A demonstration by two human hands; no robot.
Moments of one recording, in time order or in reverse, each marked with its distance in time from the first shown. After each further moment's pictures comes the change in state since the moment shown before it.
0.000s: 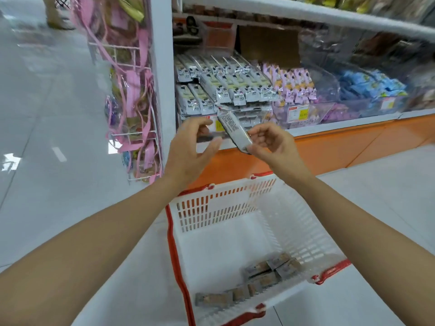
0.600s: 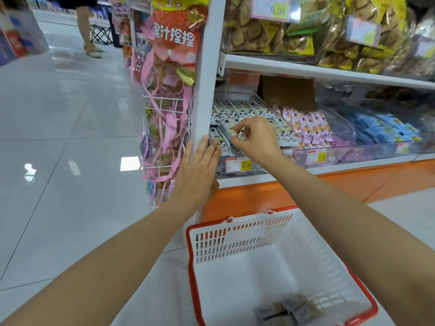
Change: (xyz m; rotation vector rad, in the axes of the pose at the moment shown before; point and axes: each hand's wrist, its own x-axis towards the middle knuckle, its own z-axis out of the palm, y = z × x) left_hand 0.024 -0.013 -0.048 1.111 -0.271 0.106; right_hand 0.132 -0.054 0.065 -0.816 0.129 -0.137
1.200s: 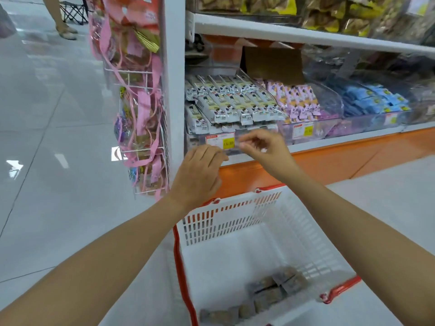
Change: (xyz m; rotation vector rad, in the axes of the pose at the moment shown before) left_hand -0.011 0.044 0.019 -0.422 0.273 0.218; right_hand -0.084 0.068 -0.013 0.533 -0.126 0.028
